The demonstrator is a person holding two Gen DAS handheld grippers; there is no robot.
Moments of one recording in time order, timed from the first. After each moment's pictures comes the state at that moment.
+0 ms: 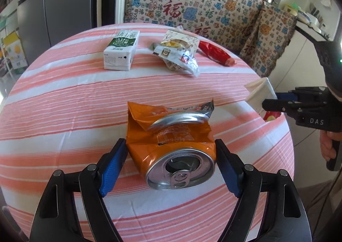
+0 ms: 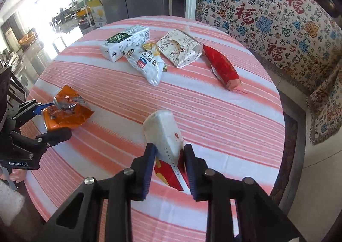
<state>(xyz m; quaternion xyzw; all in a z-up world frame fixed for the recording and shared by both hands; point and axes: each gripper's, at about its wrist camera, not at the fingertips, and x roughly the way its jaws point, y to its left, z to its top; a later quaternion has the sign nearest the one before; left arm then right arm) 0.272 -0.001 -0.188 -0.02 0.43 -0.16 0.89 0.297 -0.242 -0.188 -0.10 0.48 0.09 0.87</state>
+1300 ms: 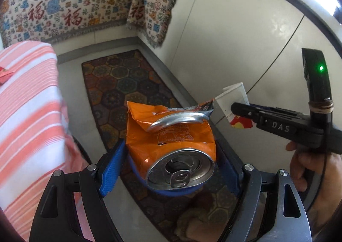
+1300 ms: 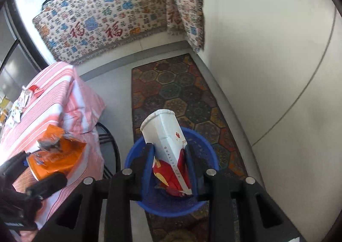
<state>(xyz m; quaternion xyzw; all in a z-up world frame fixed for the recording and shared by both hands) 0.219 -0.399 -0.211 0.06 0.46 -0.38 0.80 0.091 -0.587 -0.201 0.17 0.43 -0.24 0.86</state>
